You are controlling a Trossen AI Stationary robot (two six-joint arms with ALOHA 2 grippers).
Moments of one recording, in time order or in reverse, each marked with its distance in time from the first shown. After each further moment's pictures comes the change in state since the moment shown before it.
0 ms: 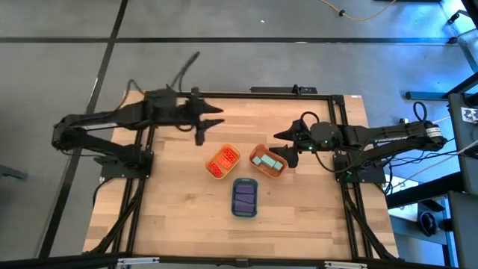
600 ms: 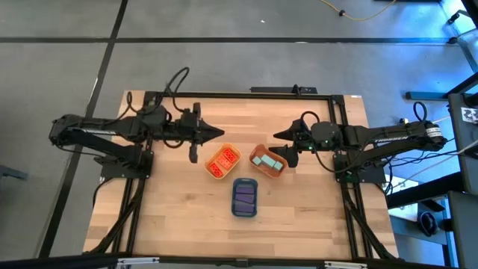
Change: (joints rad) left arm -0.177 -0.071 -0.160 0.319 0.002 -0.142; right arm 0.000 0.000 0.000 0.019 -0.001 0.001
